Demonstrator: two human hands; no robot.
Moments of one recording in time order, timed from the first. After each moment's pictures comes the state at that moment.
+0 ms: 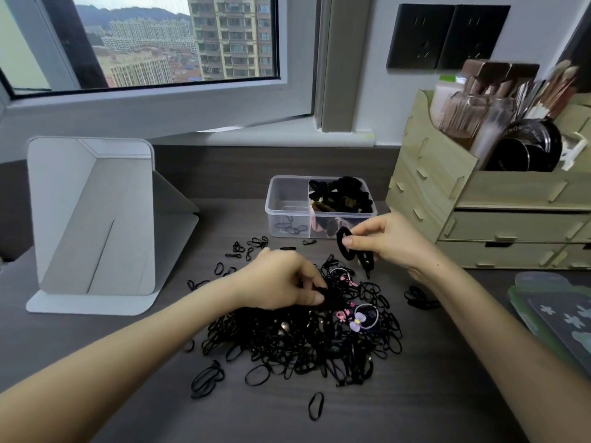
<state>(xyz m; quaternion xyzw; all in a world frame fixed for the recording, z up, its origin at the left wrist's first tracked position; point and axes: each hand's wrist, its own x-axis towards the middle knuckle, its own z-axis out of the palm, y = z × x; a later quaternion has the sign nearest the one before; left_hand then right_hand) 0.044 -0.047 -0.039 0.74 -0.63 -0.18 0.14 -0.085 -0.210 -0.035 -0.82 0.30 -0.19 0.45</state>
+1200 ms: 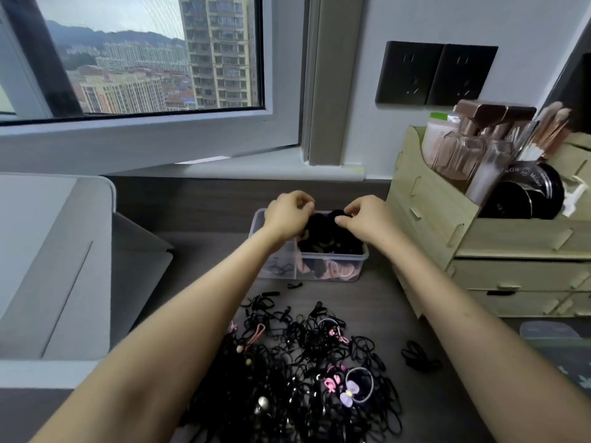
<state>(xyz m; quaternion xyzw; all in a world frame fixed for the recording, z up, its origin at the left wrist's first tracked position) 0.128 -0.212 -0.030 0.80 -0.42 -0.08 0.42 -0.004 -0.293 -0.009 -0.86 0.41 -0.22 0.21</state>
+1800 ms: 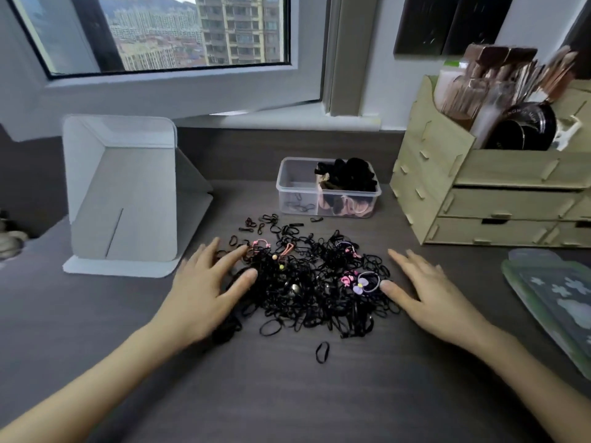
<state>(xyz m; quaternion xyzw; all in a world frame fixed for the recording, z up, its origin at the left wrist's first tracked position) 0.054 0.069 -0.087 0.87 -0.43 -0.03 0.22 -0.180 -0.161 -0.089 -0.92 0.35 -0.04 0.19</state>
